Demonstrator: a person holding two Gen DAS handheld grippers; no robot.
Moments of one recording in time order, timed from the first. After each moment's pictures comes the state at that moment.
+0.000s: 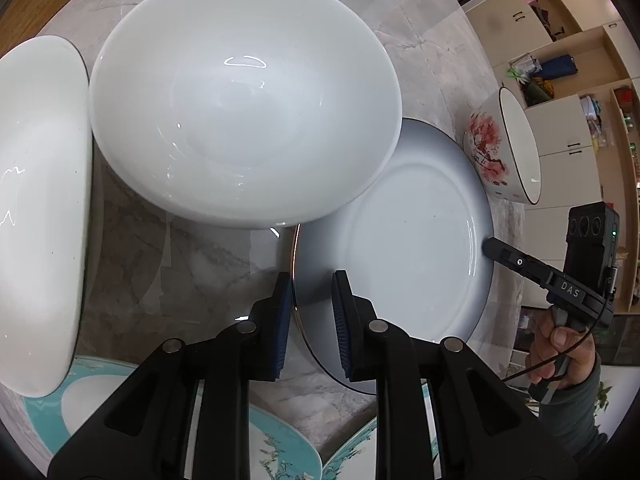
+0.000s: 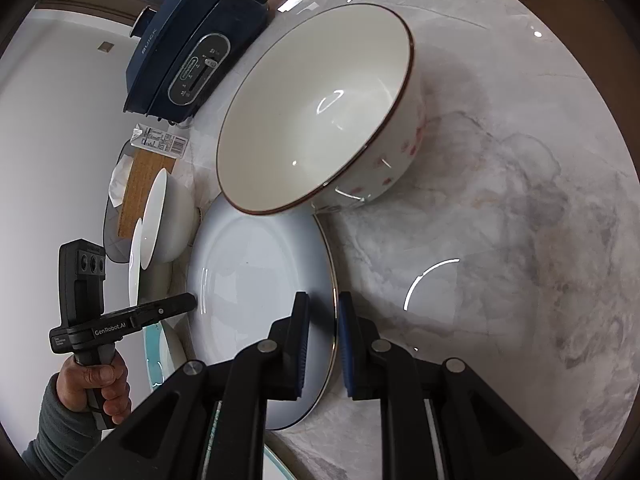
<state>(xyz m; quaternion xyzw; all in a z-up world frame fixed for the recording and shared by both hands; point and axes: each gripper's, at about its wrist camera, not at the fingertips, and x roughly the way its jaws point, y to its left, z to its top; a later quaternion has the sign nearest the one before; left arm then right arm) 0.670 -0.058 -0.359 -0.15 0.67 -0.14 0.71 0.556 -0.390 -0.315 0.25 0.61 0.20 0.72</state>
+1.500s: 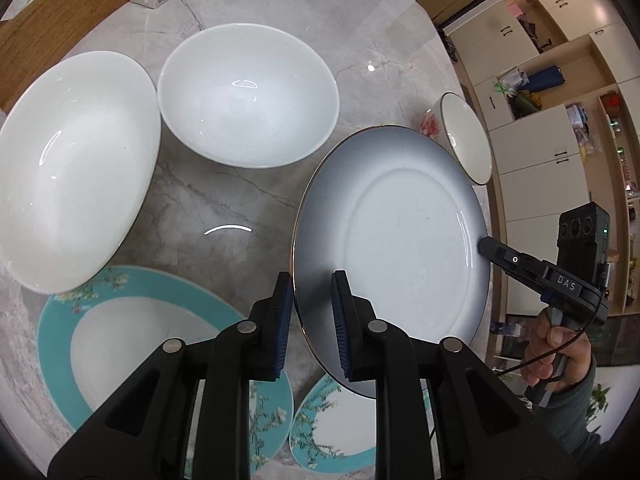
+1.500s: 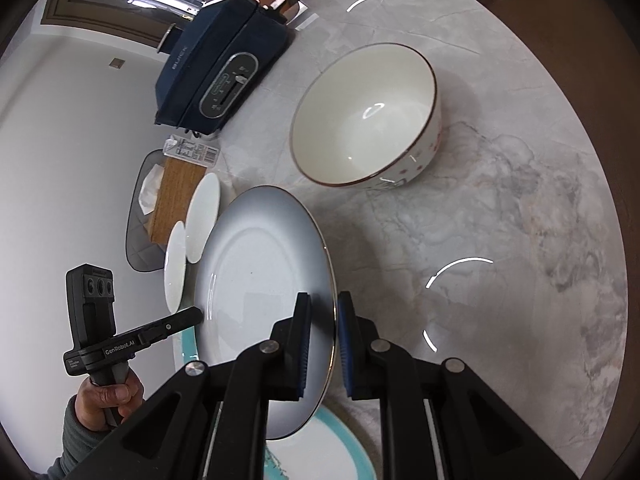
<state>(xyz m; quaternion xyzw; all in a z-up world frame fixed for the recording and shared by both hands) 0.607 -0.035 -0.283 -0.17 0.64 -0.14 0.74 0.523 -0.393 -0.261 0.28 0.59 0.20 0.72</state>
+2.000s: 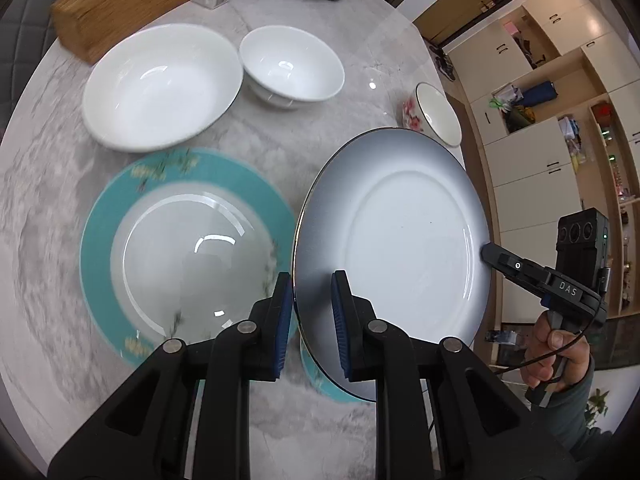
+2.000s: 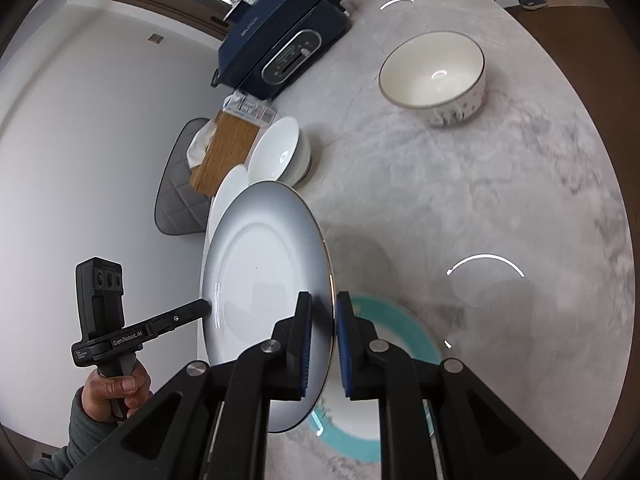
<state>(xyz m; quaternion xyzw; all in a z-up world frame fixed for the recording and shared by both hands) 0.483 0.006 -0.230 -0.18 0.62 -0.13 0.75 0.431 -0.357 -0.203 0.26 0.59 0.25 0.73</state>
